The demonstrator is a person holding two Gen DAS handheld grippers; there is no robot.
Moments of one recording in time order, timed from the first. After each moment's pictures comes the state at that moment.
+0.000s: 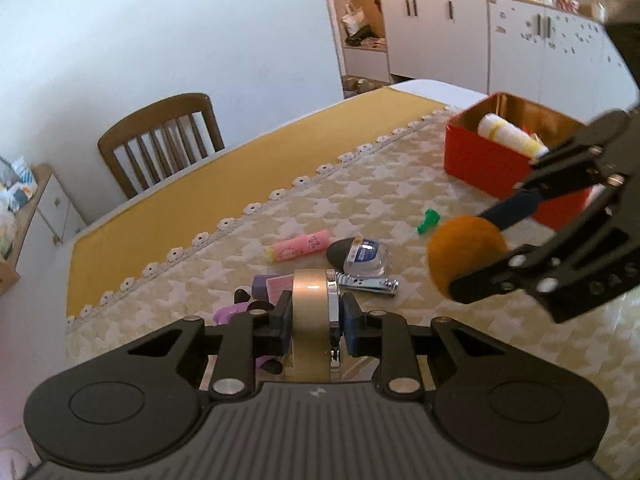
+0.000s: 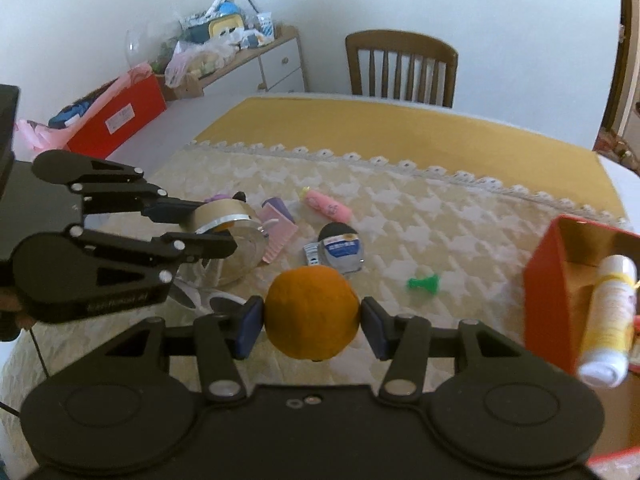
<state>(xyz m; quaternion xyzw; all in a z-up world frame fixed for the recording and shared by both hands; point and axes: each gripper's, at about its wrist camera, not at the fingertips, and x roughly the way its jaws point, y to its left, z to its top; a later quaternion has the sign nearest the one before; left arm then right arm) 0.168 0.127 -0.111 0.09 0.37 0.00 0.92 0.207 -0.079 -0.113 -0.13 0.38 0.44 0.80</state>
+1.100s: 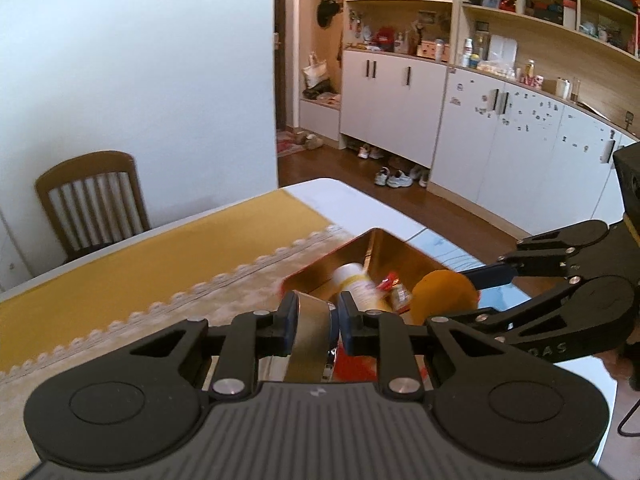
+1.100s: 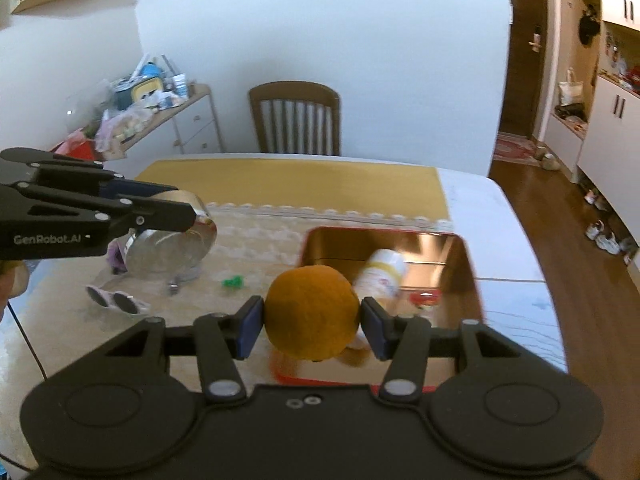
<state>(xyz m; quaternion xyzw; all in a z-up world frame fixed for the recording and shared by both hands) 0.232 -0.027 -0.018 0.01 0.32 -0.07 0.94 0.254 -0.258 -0.053 -0.10 0.34 0.36 0.86</state>
